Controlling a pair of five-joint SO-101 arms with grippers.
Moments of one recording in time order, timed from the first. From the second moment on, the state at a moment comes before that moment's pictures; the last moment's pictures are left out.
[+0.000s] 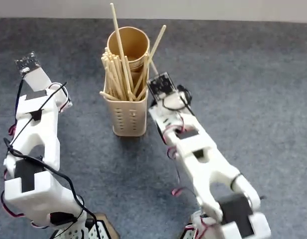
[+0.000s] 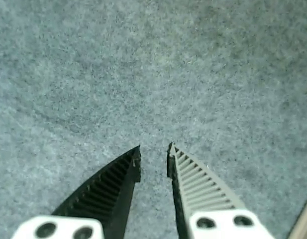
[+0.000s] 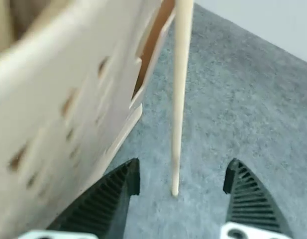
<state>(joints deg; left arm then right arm) -22.1 7.7 22.2 38.9 21.1 -26.1 -7.6 48.7 -3.5 17.3</state>
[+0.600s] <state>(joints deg) -22.1 7.7 22.2 38.9 21.1 -21.6 -12.3 42.7 0.8 17.3</state>
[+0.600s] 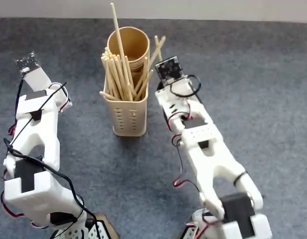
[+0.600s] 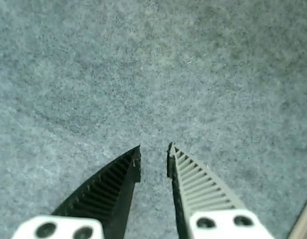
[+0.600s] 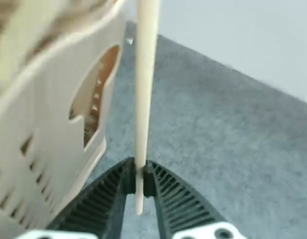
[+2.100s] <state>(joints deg) -19.3 7.7 23.7 38.9 18.9 -33.9 4.9 -21.3 31.6 9.0</state>
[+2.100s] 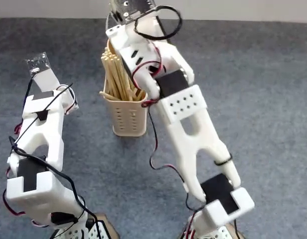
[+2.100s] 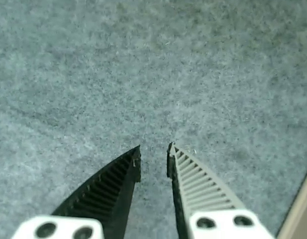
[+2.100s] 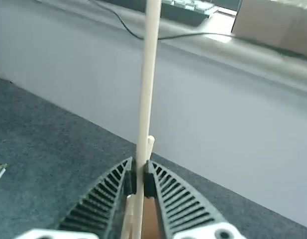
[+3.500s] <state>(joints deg) -17.9 12.7 23.6 36.8 18.6 -32.4 -16.4 5.8 35.6 -1.5</state>
